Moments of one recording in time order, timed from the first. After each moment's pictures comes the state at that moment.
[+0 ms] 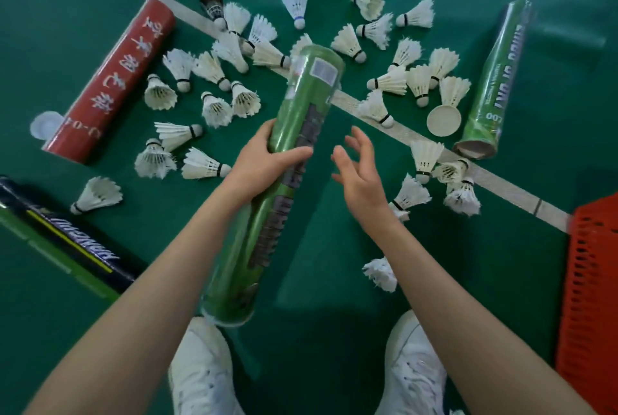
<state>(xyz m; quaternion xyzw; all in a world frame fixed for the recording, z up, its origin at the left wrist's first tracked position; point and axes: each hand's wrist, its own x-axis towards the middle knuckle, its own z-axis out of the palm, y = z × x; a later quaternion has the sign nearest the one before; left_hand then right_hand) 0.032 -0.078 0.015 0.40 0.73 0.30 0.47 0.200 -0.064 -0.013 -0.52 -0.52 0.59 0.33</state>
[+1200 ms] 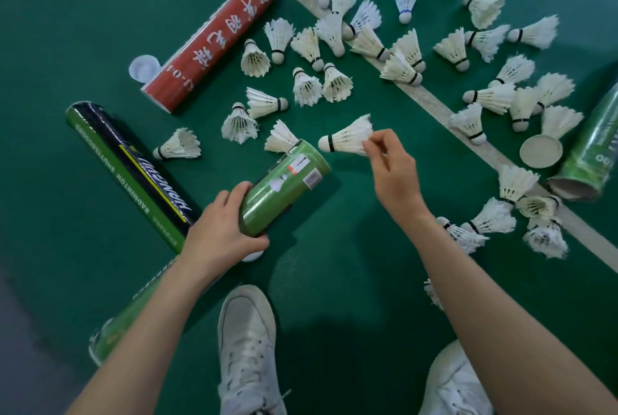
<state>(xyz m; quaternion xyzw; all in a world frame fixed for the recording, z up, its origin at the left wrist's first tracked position) -0.068 -0.256 -0.007 0.42 0.85 0.09 0.30 0.114 -0.069 -0.030 -0.47 -0.70 0.47 0.27</state>
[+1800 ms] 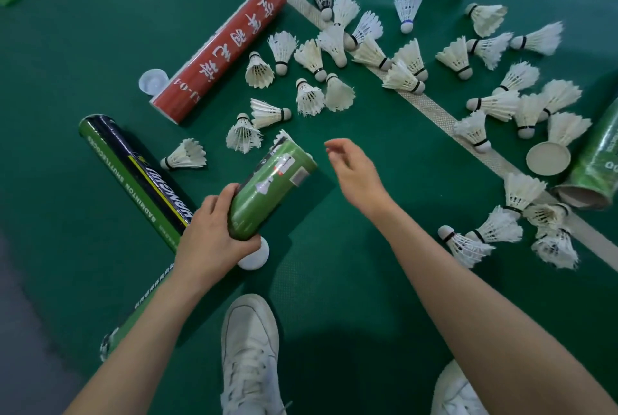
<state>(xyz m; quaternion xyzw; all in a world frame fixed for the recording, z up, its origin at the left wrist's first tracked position) -0.074 -0.265 -0.009 0.40 0.88 0.13 0.23 0.073 -0.072 -0.037 -0.45 -0.68 0.57 0.13</state>
